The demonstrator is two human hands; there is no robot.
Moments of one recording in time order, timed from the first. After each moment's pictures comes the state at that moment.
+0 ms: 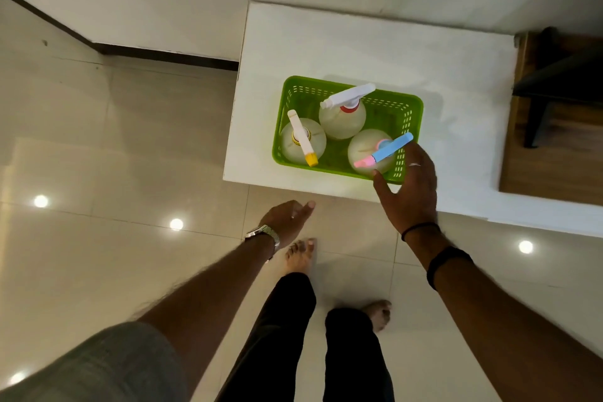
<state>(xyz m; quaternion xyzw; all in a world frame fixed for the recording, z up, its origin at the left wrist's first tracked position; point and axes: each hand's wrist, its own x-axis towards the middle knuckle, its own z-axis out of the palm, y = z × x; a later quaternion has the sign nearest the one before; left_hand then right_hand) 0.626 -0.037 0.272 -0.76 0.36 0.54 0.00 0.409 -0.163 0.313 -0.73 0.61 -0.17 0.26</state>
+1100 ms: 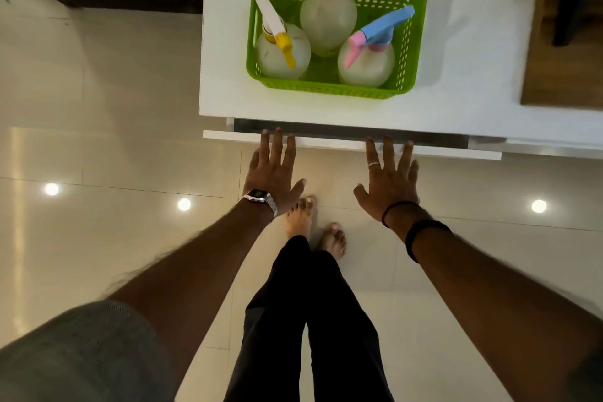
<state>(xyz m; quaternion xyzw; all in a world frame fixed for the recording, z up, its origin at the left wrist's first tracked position) 0.592 0.020 0.242 -0.73 0.61 0.27 0.17 0.364 -0.048 0.239 -0.77 0.55 0.24 0.22</state>
